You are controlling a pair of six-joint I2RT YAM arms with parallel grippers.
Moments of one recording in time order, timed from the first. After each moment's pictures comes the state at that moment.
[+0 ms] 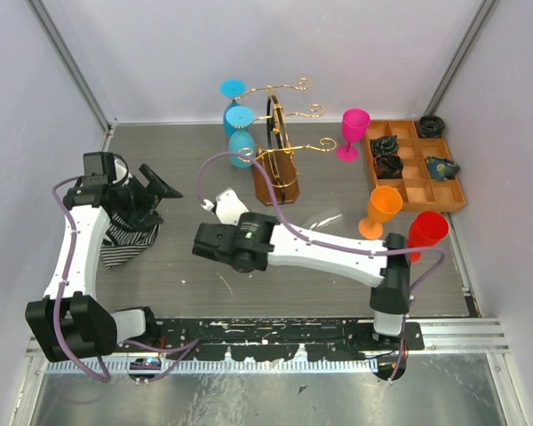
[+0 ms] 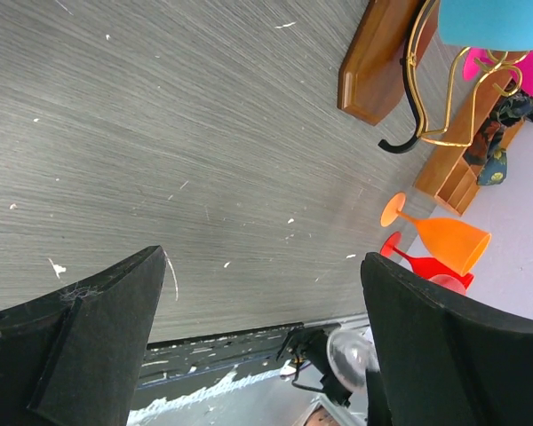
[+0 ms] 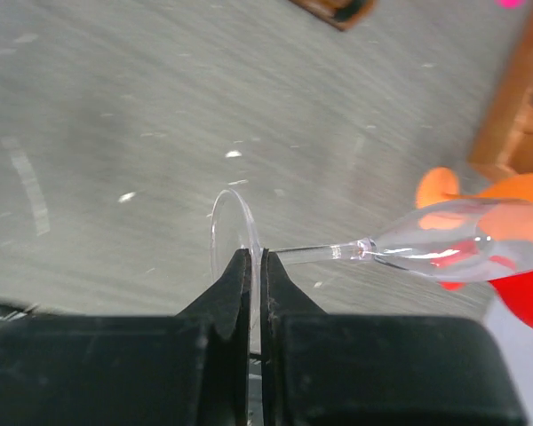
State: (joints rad) left arm 0.11 1.23 1.12 -0.87 0.45 -0.71; right arm 1.32 1.79 1.86 -1.34 0.69 0.63
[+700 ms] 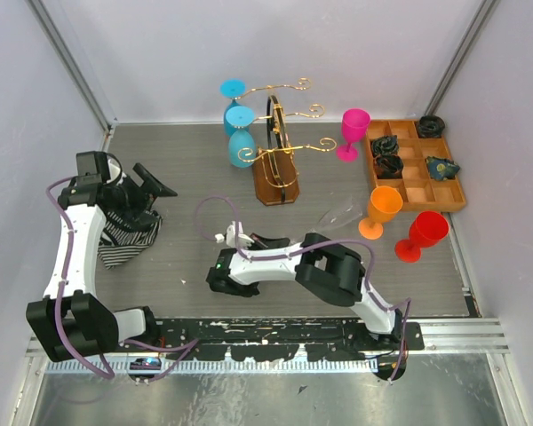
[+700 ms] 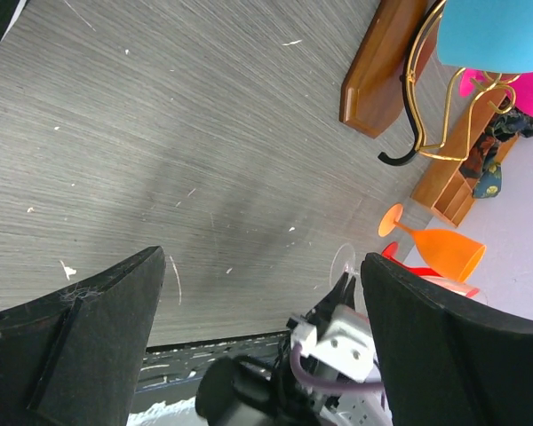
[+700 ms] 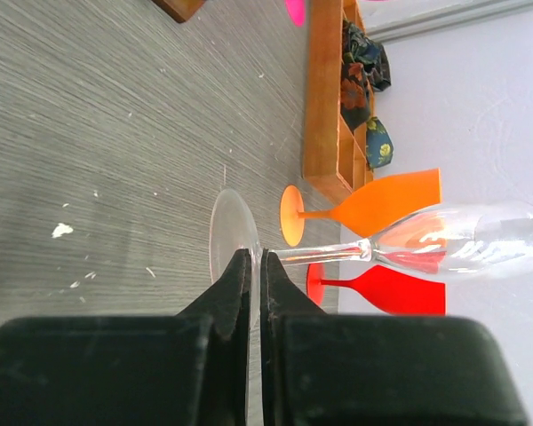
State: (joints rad) left arm 0.16 1.24 1.14 -0.88 0.46 -0.70; right arm 1.30 2.14 1.53 -1.43 1.26 0.92
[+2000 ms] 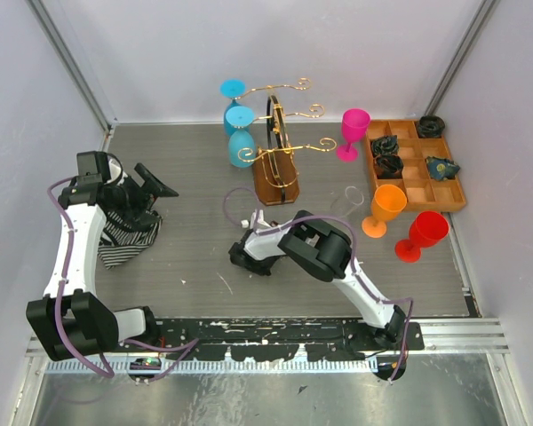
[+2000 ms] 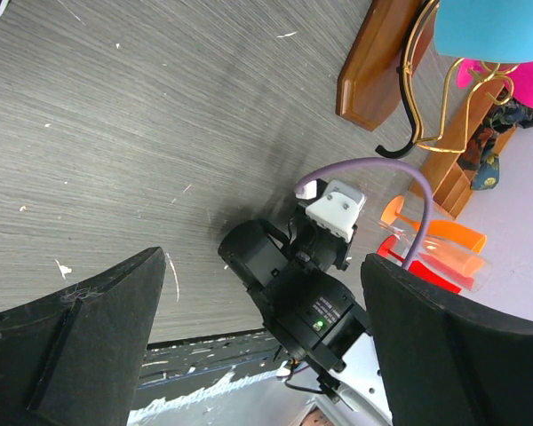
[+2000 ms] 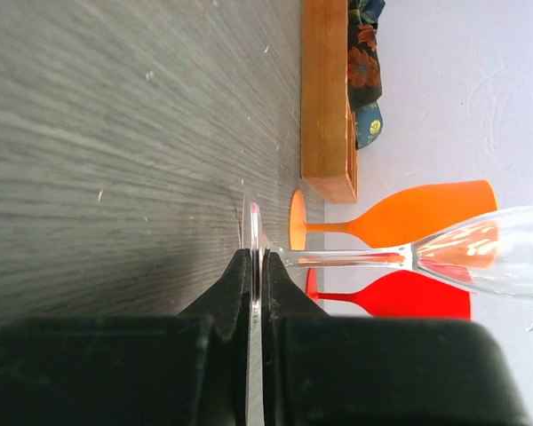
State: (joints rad) left arm 0.16 1.24 1.14 -0.89 0.48 -0.69; right arm 1.03 2.35 1.43 -1.13 1.39 0.78
